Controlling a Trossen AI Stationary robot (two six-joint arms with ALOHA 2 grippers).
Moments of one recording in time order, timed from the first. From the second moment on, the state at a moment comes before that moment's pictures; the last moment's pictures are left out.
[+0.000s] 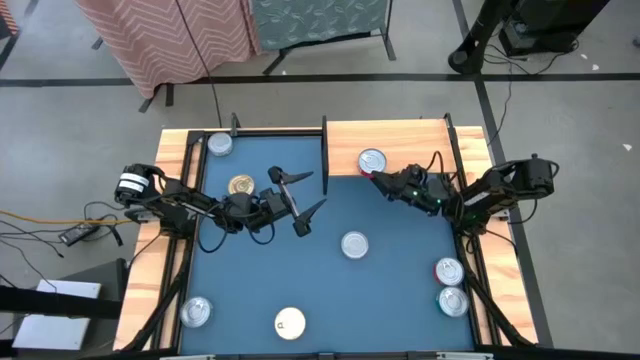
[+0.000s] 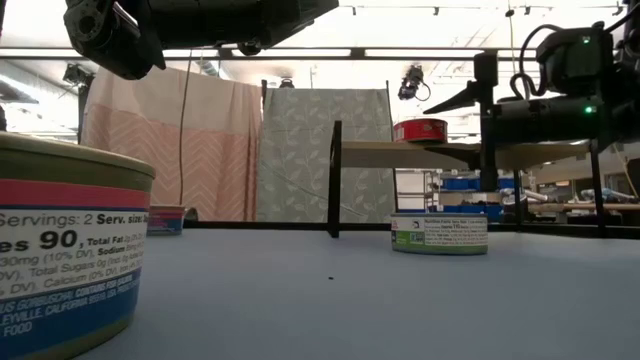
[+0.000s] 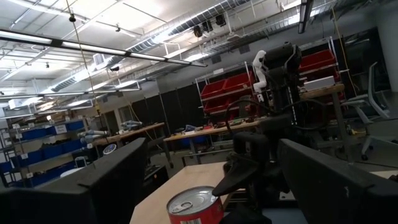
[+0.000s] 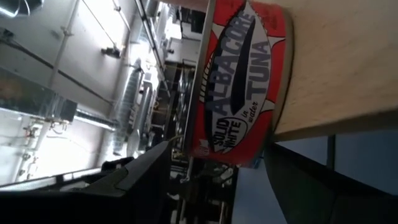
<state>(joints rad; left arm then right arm) -0.13 1.60 0.65 1.36 -0.49 0.43 -0.21 1.45 0.07 1.44 0.30 1.38</state>
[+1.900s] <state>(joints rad) -0.14 1.60 0.65 1.39 -0.49 0.43 -0.26 1.45 0.07 1.50 -0.04 1.29</state>
